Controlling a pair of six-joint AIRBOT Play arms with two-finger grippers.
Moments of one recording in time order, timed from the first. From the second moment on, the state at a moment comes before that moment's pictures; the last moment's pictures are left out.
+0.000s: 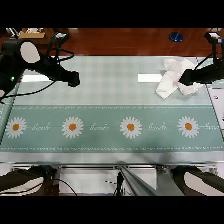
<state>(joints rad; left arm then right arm) -0.27 -1.35 1.40 1.44 -1.22 -1.46 -0.12 -1.21 1.30 -1.37 1.23 1.33</state>
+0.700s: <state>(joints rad) -0.27 -1.35 1.42 1.44 -1.10 -1.46 -0.12 -1.36 1.30 -1.70 0.74 1.62</state>
